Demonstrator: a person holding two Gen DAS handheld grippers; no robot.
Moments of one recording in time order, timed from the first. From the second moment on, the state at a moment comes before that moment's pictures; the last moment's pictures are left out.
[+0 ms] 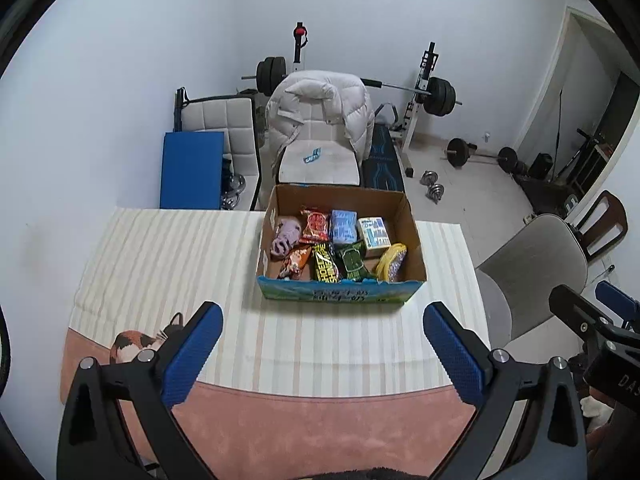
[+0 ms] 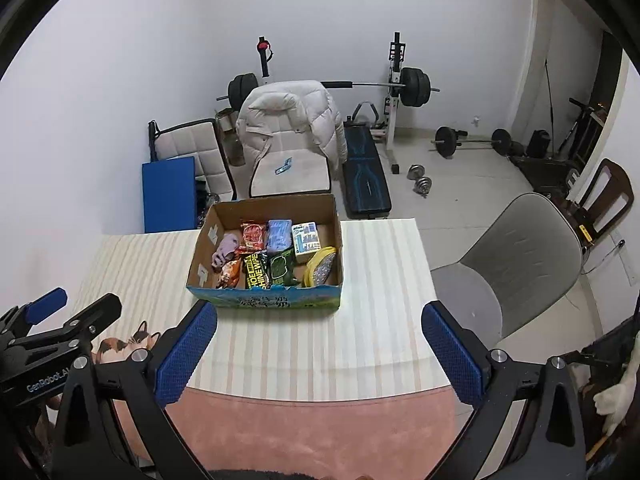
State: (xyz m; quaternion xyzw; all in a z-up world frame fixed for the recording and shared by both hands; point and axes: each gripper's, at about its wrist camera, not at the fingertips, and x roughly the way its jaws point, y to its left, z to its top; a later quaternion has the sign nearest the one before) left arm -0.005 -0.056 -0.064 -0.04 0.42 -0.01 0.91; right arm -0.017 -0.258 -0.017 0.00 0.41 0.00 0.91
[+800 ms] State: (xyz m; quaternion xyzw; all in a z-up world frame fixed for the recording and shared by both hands) left arm 0.010 -0.054 -0.060 -0.01 0.40 0.01 0.91; right arm 0.002 -0.257 -0.017 -0.01 0.40 -0.02 0.91
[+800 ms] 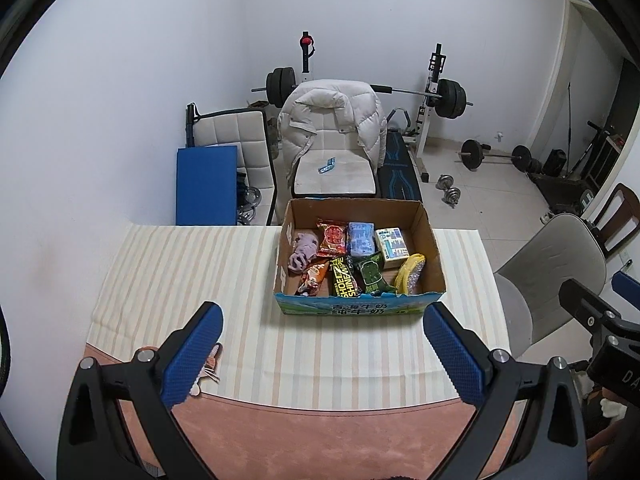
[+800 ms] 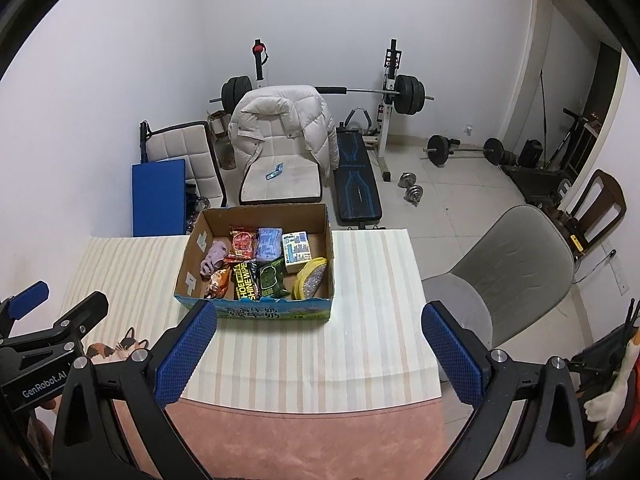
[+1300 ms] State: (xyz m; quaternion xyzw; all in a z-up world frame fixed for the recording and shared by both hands) left arm 0.010 -0.059 -0.062 0.00 0.41 0.02 0.91; right arm 0.003 -0.257 -0.016 -0.01 0.40 -0.01 0.91
